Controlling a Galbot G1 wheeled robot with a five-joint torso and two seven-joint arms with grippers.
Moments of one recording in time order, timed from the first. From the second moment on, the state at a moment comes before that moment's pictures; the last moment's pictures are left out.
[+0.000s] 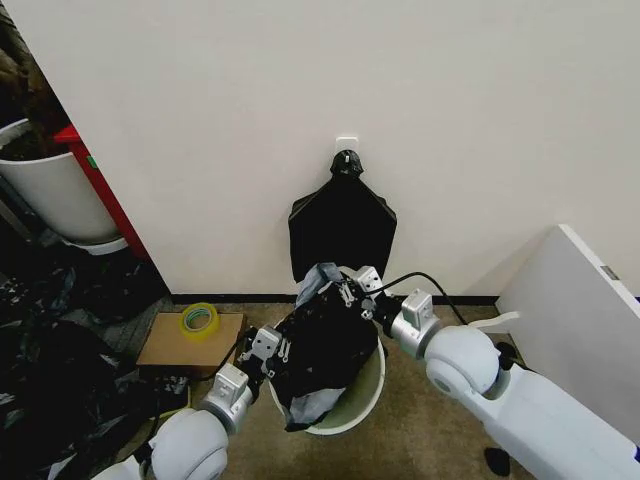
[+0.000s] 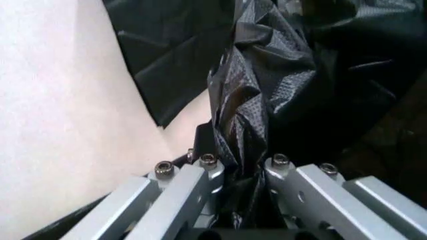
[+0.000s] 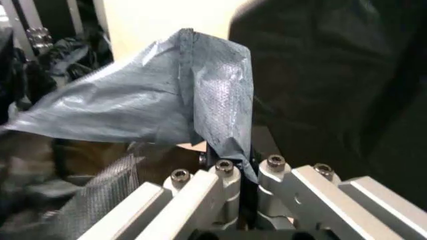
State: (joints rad) left arm 1.28 -0.80 0.01 -2.15 -0.36 0.16 -0.25; right arm -0.85 0.86 -0.10 2.04 0.56 -0.36 0.05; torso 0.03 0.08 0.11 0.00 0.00
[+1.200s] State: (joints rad) left arm 1.33 -0.80 -0.06 -2.18 -0.43 0.04 -0.22; right arm -1.01 0.72 0.03 1.92 0.88 -0.24 -0.12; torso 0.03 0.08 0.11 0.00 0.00
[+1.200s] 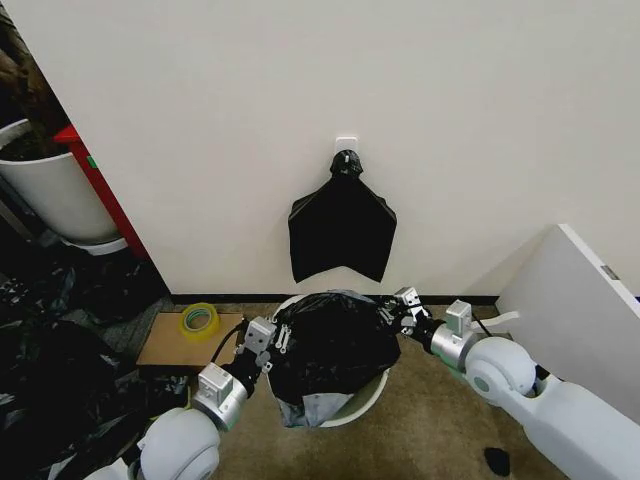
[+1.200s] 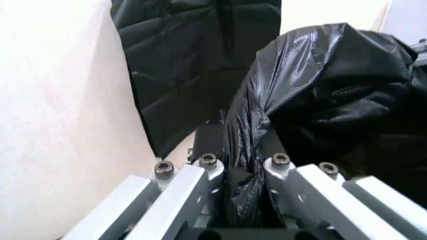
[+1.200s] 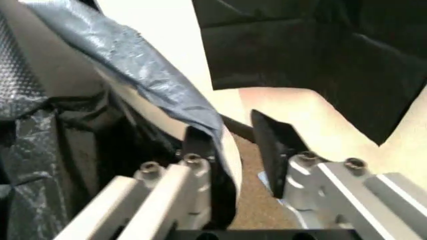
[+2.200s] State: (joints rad) left arm 1.32 -0.86 -0.09 -2.15 -0.58 0.13 -0.34; right arm -1.36 0.89 0.32 2.36 0.99 -0.43 0.25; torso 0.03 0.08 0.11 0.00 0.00
